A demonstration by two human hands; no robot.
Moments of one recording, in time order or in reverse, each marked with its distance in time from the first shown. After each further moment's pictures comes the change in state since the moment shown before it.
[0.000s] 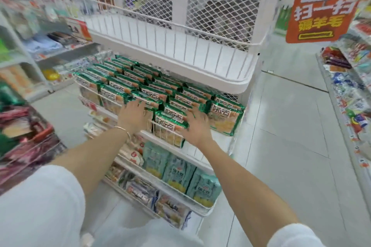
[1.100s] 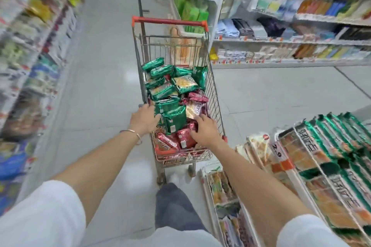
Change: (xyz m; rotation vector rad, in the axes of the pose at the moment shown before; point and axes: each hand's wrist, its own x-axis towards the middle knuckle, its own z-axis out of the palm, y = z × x) left_hand -0.182 -0.608 0.009 -0.325 -0.051 -0.877; right_hand 0.168 -0.611 0.281 -0.078 -0.504 -0.651
